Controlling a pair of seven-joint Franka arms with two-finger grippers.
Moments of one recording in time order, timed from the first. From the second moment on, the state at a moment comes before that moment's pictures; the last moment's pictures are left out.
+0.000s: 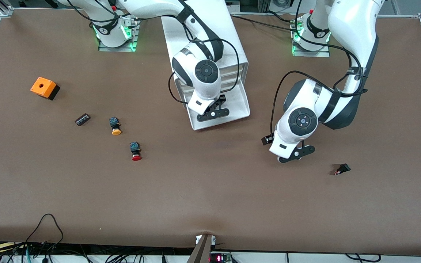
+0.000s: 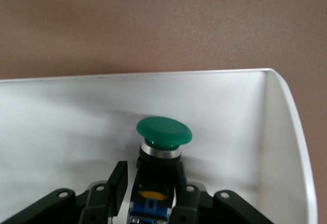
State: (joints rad) left arm -0.27 0.57 -0.15 -1.52 0.08 1.89 -0.81; right arm 0.89 0.67 -0.08 -1.51 0.14 2.11 0.53
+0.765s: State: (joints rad) left arm -0.28 0.61 -0.18 -1.53 0.08 2.00 -0.82; right arm 0.78 0.64 -0.11 -1.28 0.16 1.85 0.43
